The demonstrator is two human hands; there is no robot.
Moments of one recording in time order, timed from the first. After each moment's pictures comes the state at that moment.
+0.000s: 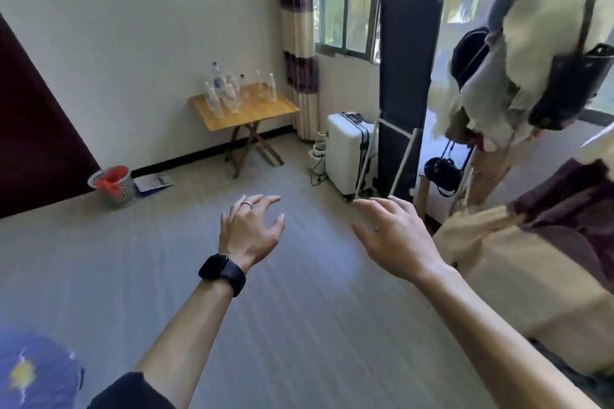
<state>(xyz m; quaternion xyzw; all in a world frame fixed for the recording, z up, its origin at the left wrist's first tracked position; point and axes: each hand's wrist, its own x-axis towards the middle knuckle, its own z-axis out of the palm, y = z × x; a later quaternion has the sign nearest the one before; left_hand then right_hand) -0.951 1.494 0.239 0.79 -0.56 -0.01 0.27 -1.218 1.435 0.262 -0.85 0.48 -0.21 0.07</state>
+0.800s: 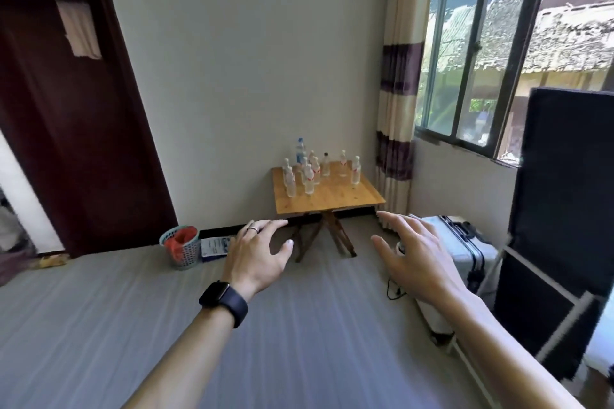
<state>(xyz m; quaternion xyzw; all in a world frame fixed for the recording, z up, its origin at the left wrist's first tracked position) -0.700 1.130 0.322 0.83 -0.44 0.07 0.32 -0.940 0.972 0.334 -0.87 0.34 -0.33 0.12</state>
